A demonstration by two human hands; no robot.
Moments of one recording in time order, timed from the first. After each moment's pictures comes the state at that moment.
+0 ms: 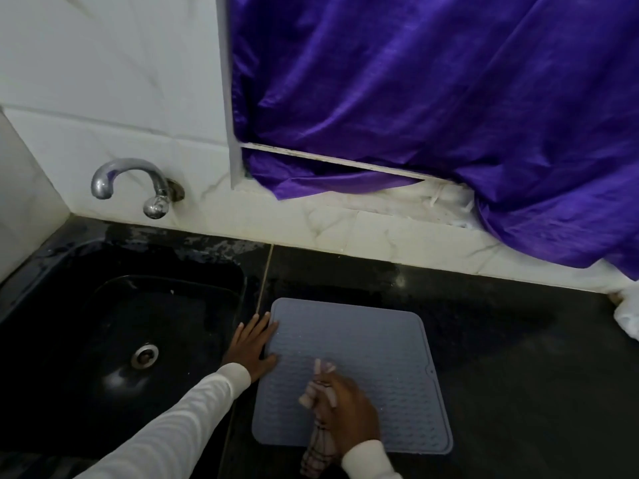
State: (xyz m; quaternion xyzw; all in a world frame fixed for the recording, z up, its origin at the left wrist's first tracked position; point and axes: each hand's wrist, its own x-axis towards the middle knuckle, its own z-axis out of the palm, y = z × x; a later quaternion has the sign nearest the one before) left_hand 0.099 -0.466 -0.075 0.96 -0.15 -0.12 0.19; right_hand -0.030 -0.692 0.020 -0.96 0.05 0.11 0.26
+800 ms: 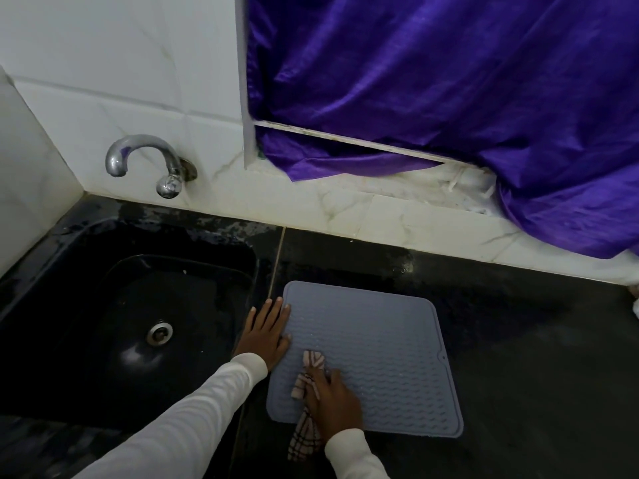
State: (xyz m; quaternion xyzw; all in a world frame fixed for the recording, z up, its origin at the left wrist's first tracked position) left_hand 0.082 -0.473 -0.080 0.98 -0.13 -0.09 0.10; right_hand -0.036 -0.657 -0.037 -0.98 -0.01 0.18 0.13
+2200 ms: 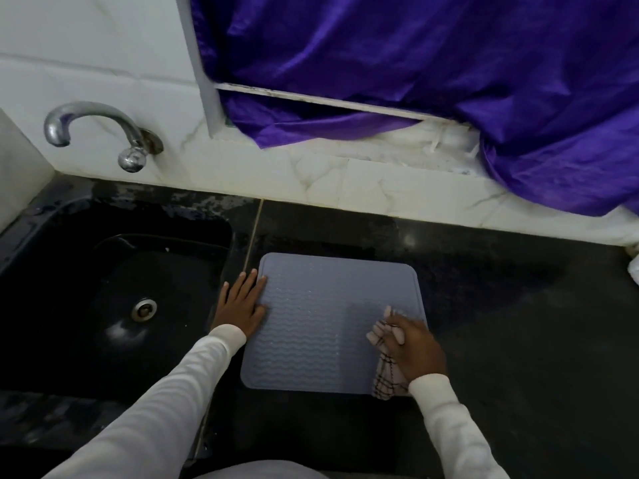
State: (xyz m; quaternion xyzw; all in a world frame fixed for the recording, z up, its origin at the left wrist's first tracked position) left_hand 0.080 -0.487 -0.068 0.98 -0.08 -0.10 0.14; right_hand -0.016 -0.844 0.010 -0.95 0.13 0.07 0.26
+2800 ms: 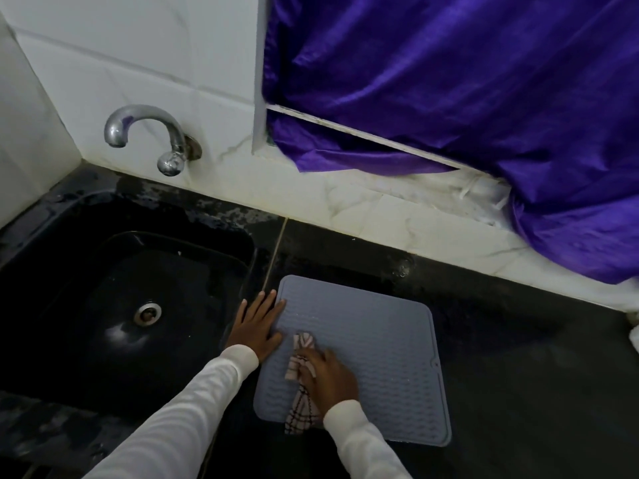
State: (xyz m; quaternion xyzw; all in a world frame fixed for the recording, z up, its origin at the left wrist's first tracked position) left_hand 0.083 -0.476 -0.079 0.97 -0.11 -0.07 0.19; right_hand 0.006 -0.675 -0.022 -0.97 -0.06 0.16 0.16
